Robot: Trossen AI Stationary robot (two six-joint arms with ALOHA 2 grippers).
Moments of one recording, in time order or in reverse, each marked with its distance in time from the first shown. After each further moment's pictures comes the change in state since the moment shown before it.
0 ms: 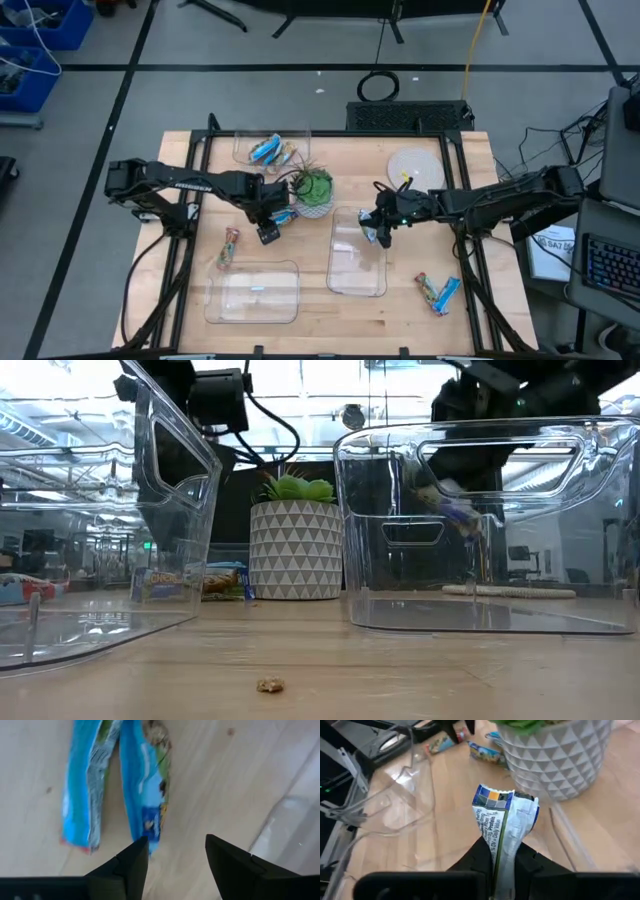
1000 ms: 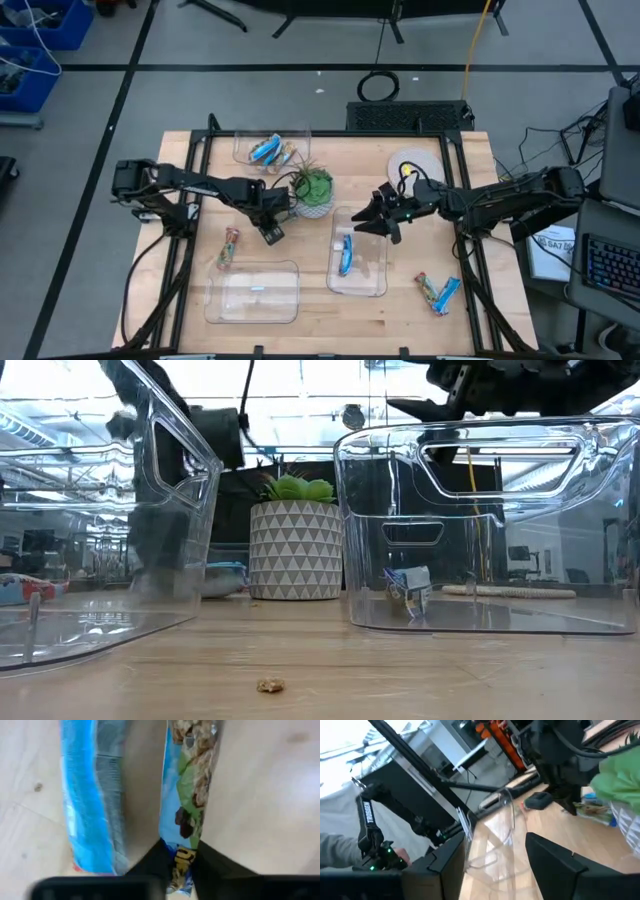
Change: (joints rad) left arm 0.004 0.065 -0.135 0.226 -0.050 -0.105; right arm -0.044 -0.006 -0.029 0.488 -0.291 0.175
